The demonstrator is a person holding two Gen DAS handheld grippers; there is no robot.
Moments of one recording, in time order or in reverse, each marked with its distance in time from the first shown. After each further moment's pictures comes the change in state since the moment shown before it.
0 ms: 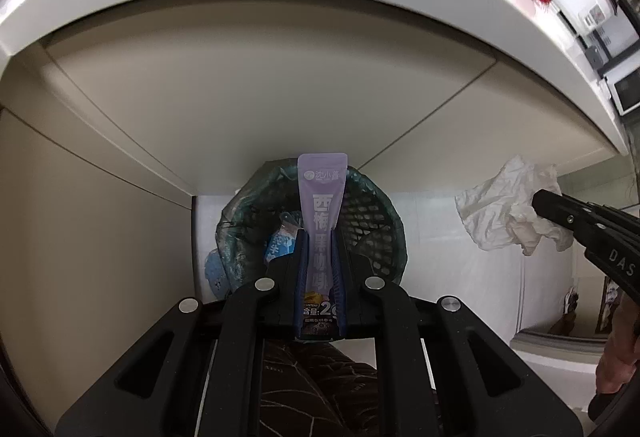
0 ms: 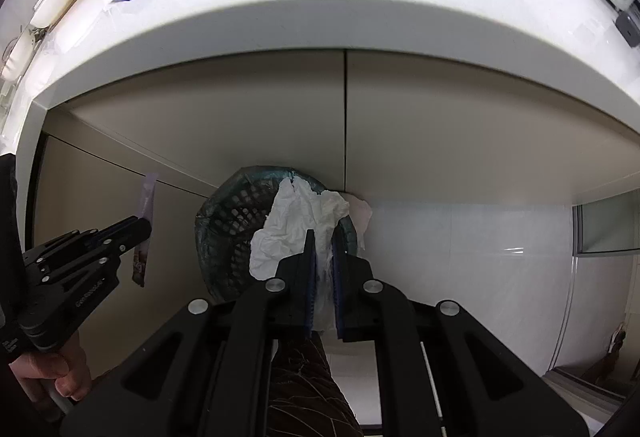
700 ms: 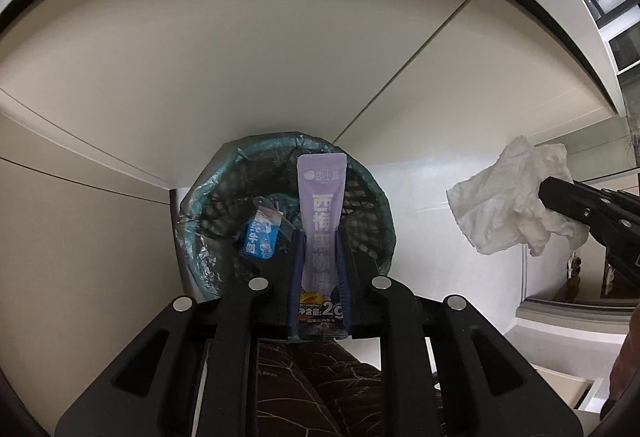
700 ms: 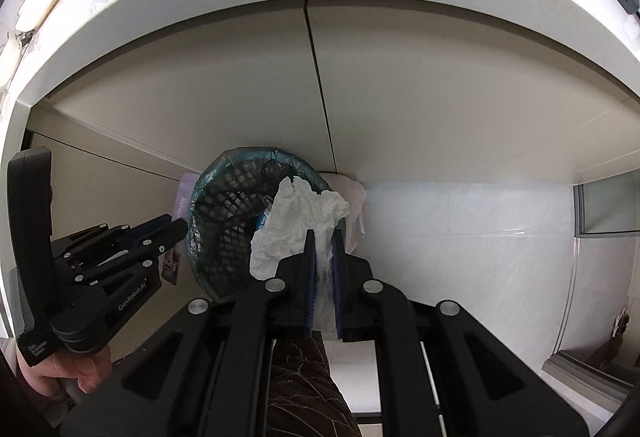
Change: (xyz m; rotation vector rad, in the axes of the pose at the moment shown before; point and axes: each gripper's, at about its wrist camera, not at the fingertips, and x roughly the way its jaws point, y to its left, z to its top) left arm 0.042 -0.024 -0.004 0.088 0.084 -0.028; right arm 0.036 0.007 -0.005 0.031 0.055 -0.003
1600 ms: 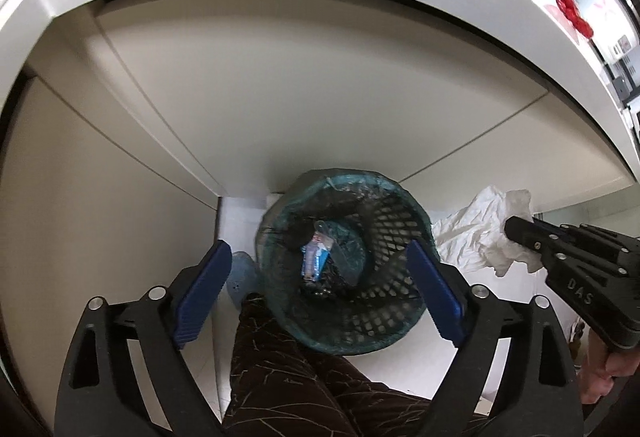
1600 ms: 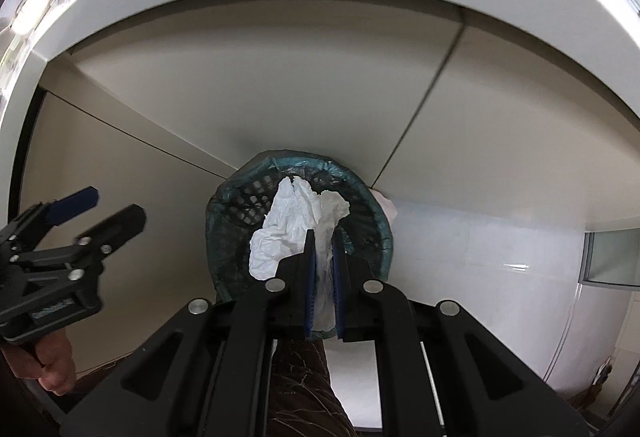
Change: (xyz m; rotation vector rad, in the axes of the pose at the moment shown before) left arm -0.048 0.069 -0.011 -0.187 -0.134 0.102; right arm 0.020 0.051 0.006 -0.173 -0.011 0.033
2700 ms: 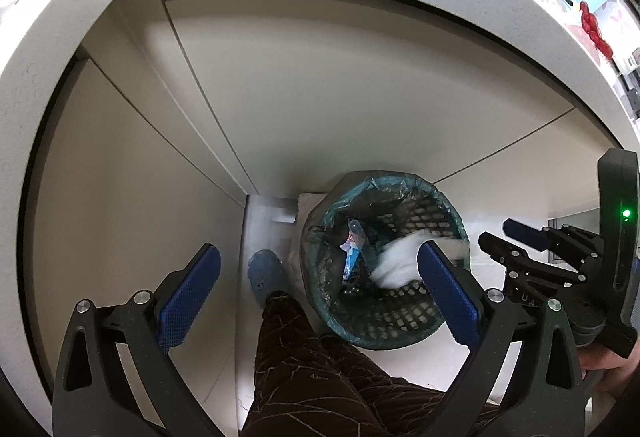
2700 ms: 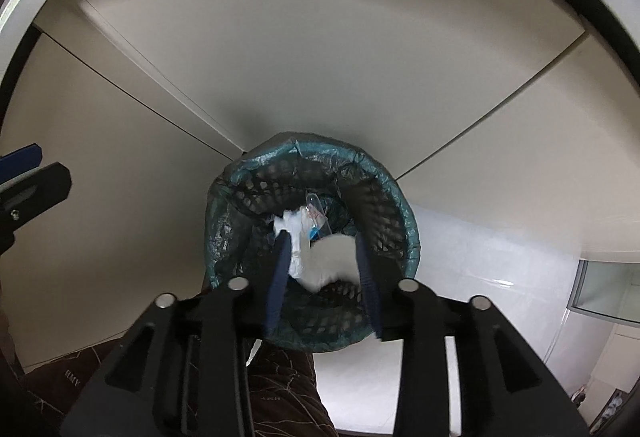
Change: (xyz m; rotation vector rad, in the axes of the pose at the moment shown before) left arm -0.007 0.039 -0.002 -0.016 -0.010 0.052; right arm 0.020 0.012 0.000 -0.103 0.016 -0.025
